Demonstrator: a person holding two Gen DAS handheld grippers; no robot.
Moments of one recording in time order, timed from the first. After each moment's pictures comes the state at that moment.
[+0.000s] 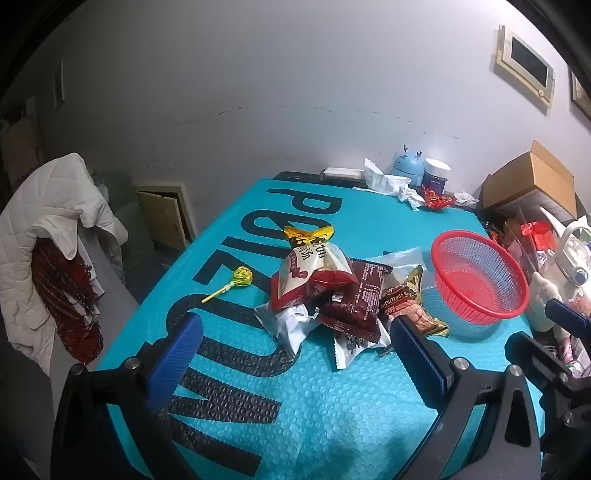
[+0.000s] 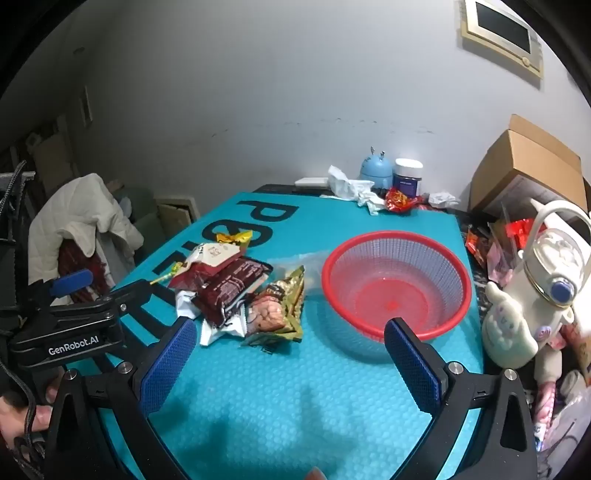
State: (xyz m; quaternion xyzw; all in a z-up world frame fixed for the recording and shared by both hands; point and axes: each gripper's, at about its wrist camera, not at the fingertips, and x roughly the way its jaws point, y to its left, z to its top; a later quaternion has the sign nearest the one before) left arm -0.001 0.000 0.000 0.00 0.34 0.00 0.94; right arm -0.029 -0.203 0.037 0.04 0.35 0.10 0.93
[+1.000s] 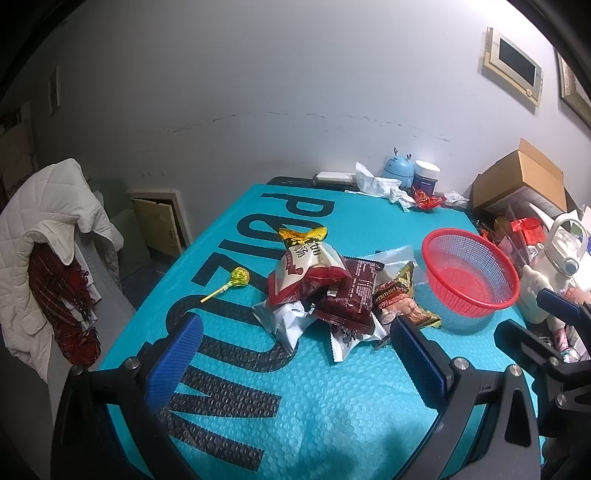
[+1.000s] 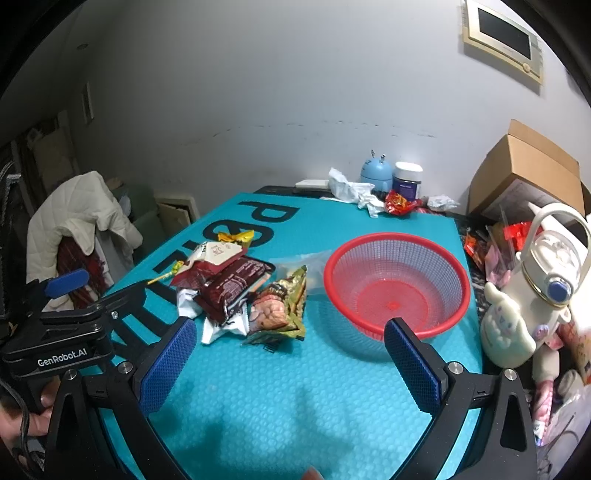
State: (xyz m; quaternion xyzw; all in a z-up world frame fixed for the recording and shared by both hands) left arm -0.011 0.005 0.004 0.00 0.33 -0.03 0.94; right arm -0.035 -0.198 0.038 0.03 0.34 0.09 0.93
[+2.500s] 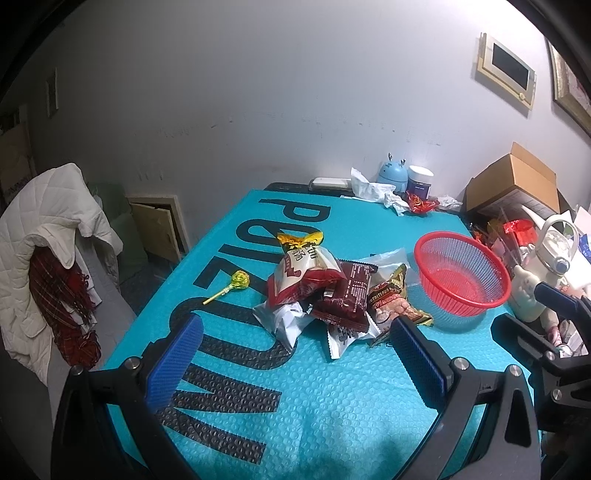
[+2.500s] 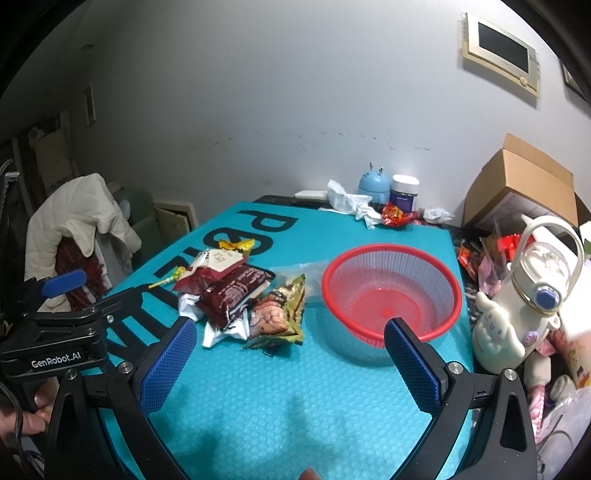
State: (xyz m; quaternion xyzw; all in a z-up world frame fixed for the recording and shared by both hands) left arm -0.025 0.008 0.013 0.00 0.32 -0.03 0.95; right arm -0.046 -0.194 0.048 0.02 0.32 0.09 0.94
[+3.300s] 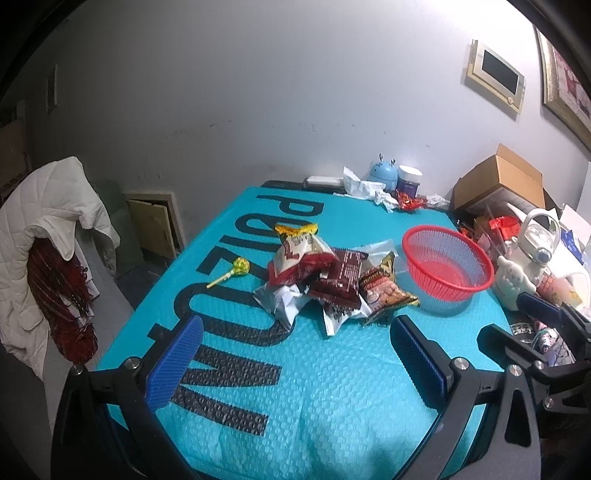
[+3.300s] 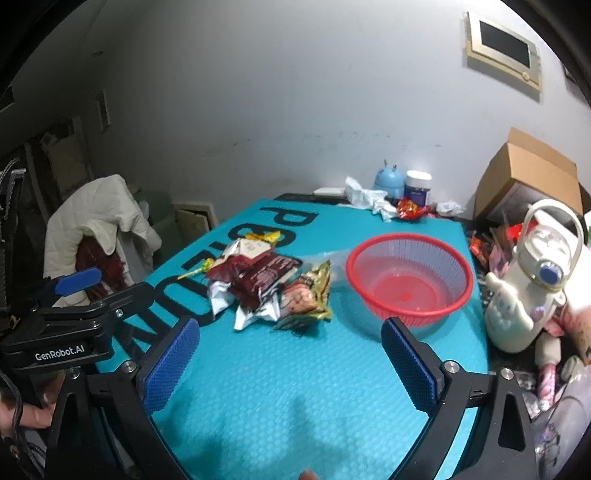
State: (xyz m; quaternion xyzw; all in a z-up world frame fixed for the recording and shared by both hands) left arm -0.057 0.019 0.009 -0.01 0.32 -0.05 0.95; right arm -0.078 -0.182 0.043 0.04 0.33 0.12 0.94
